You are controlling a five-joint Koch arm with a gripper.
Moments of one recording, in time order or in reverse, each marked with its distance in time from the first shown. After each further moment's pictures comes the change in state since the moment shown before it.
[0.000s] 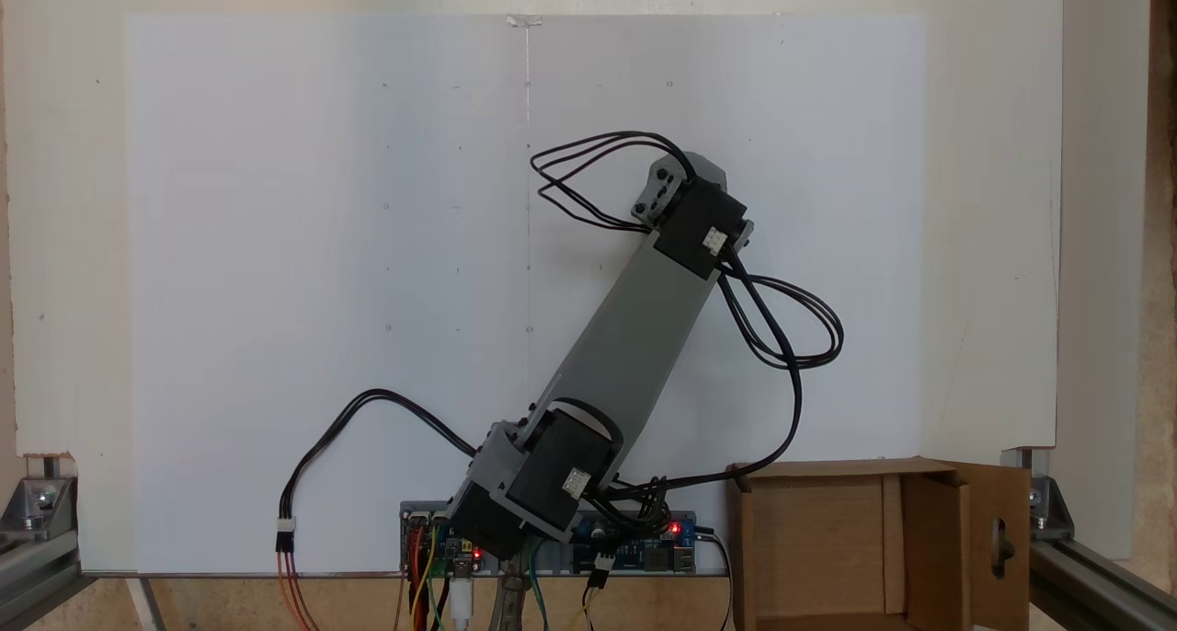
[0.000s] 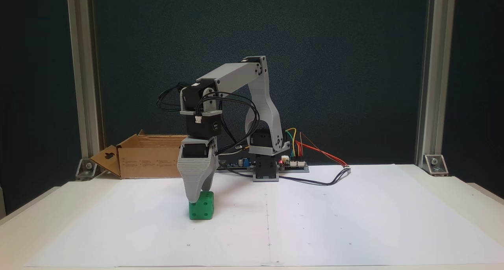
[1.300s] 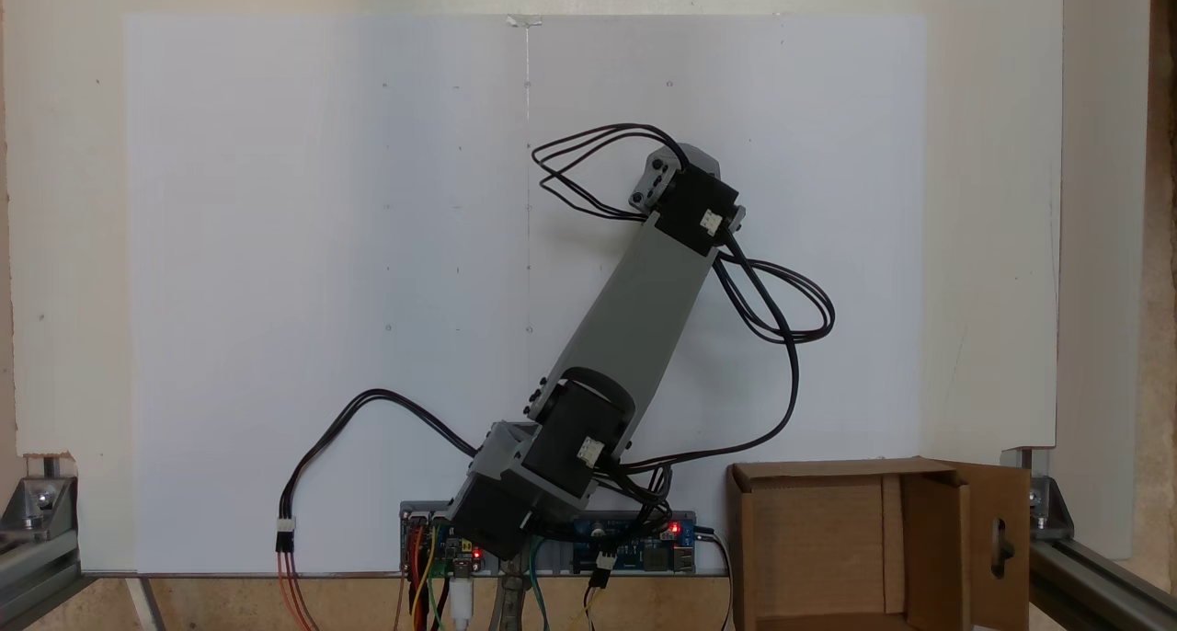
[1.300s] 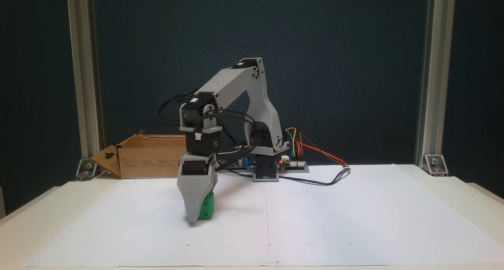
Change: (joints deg) arm -1.1 -5.5 2.1 -7.1 0.0
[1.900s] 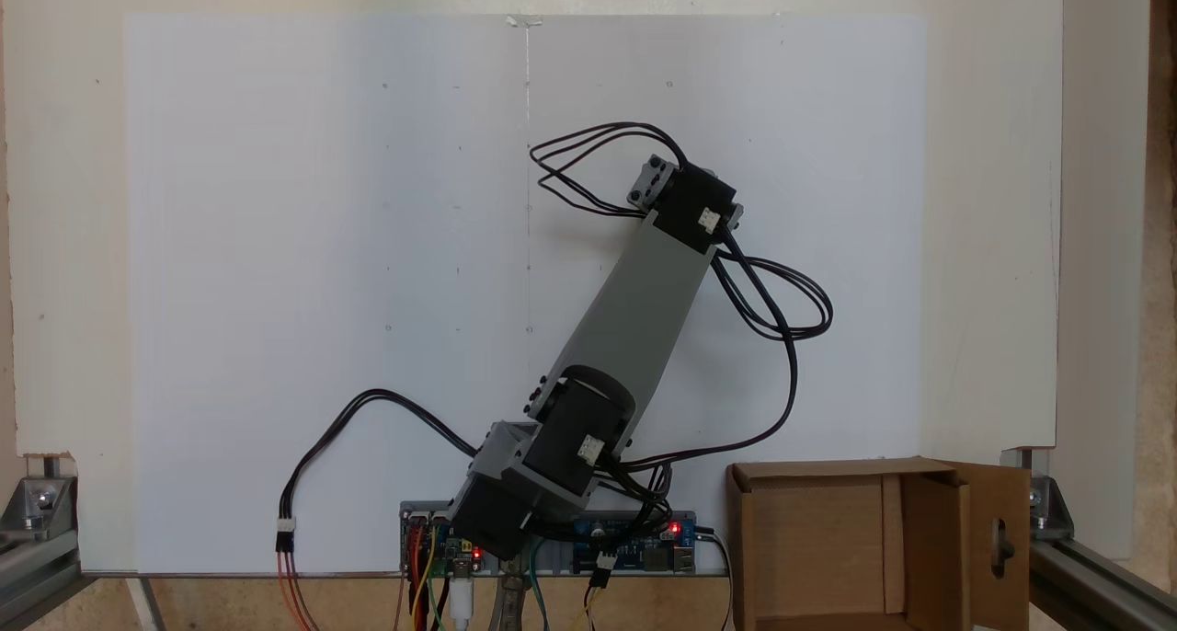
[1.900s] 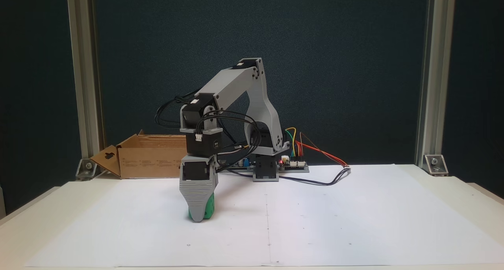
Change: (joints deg) arm -0.3 -0.8 0.6 -0.5 0.0
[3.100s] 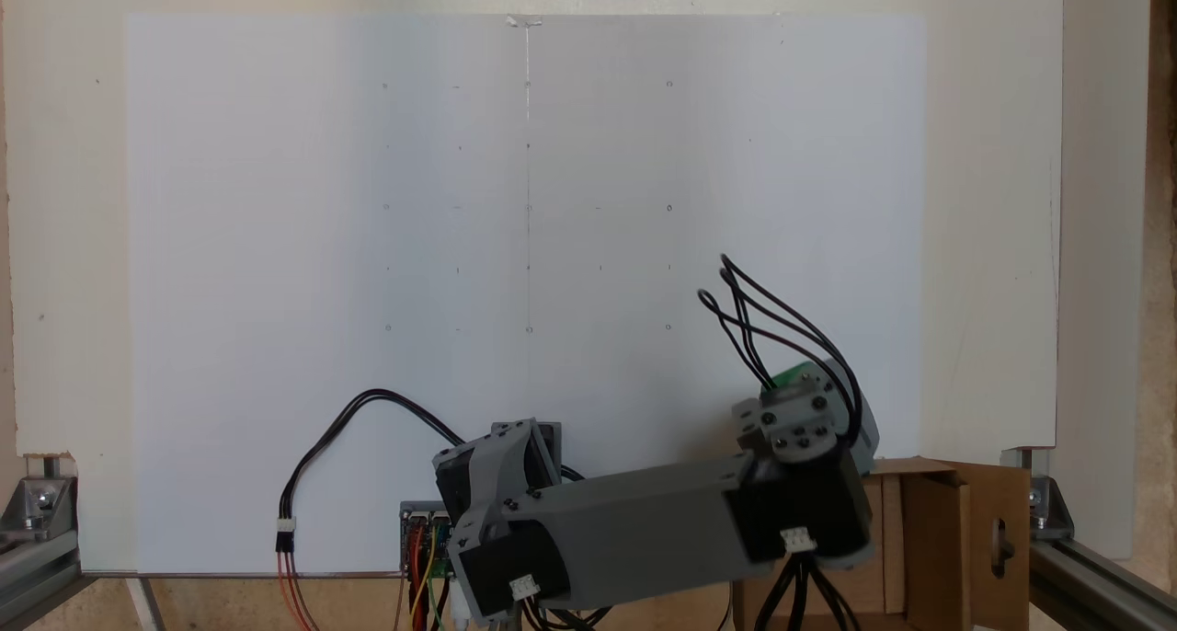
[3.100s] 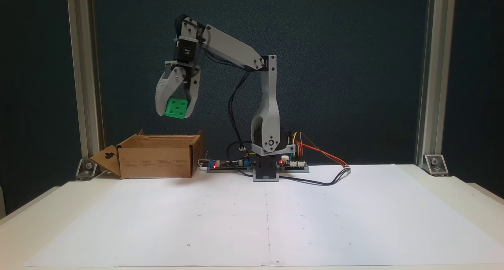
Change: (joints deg) arm 39.6 22.0 -30.4 39.4 17.8
